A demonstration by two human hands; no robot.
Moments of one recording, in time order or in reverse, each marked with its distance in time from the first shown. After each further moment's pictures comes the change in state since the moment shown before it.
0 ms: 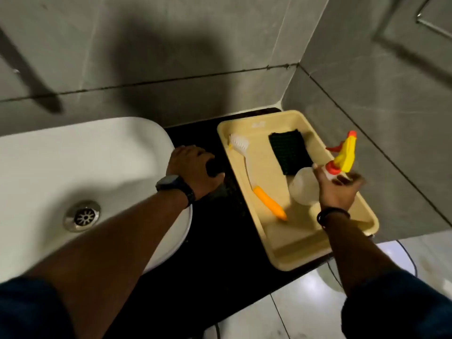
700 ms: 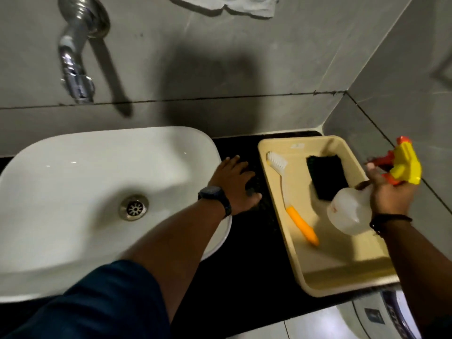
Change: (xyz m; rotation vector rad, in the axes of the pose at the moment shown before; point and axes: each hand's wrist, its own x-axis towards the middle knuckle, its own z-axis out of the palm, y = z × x) left_hand -0.012 -0.005 0.001 0.002 -0.073 0.055; right_hand 0.014 -0.077 0.013 0.222 -0.374 -0.422
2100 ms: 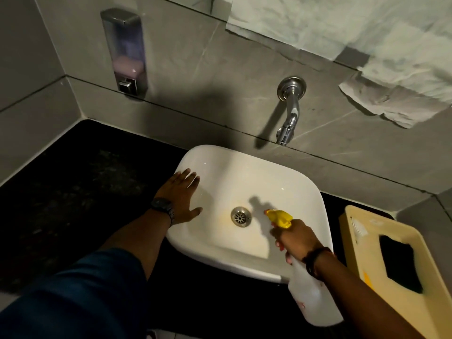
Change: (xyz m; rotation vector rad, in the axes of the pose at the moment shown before) left_hand -0.281 -0.276 -0.090 0.247 0.081 -0.446; right_hand -0.247 -0.178 0.258 -0.807 -1.070 0.302
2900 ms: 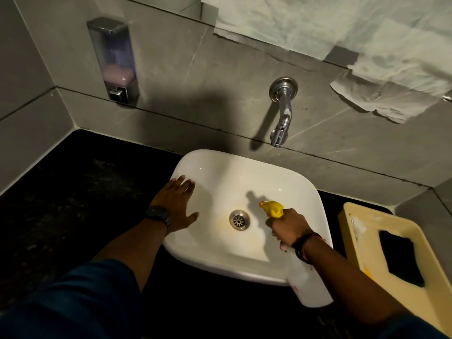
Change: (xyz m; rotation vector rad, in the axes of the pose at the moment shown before) left_hand 0.003 -0.003 0.008 -0.004 0.026 -0.011; right_hand 0.032 -0.013 0.001 -0.056 0.012 0.022
